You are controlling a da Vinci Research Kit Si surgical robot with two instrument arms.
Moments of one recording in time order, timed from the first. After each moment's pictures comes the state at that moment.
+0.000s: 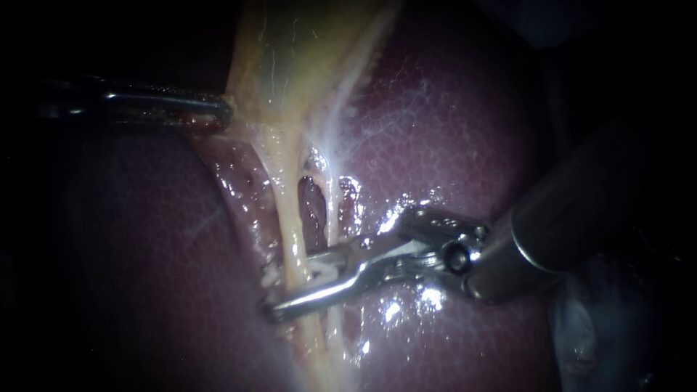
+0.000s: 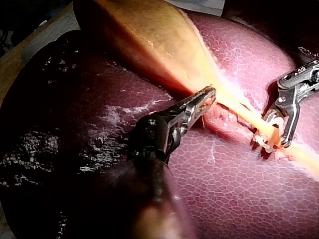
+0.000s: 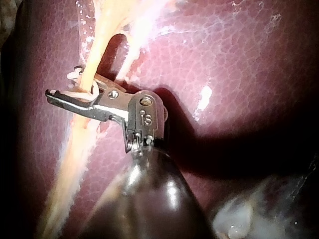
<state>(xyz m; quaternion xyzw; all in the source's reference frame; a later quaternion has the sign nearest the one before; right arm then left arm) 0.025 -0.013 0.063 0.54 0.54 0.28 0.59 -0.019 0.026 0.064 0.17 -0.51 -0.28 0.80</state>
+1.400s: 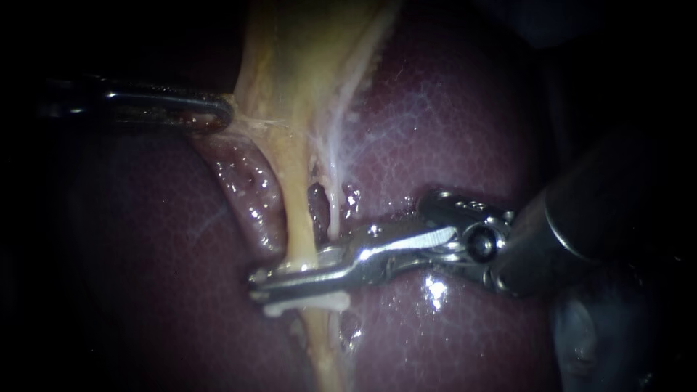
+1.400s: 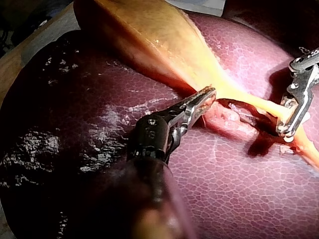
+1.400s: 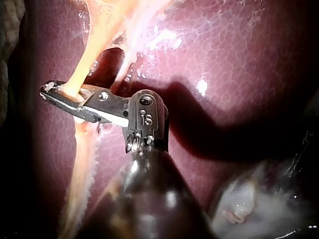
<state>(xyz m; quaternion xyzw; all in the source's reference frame) 0.023 -0.011 0.059 0.56 0.55 0.27 0.56 -0.019 0.026 0.065 0.17 -0.51 -0.28 0.80</state>
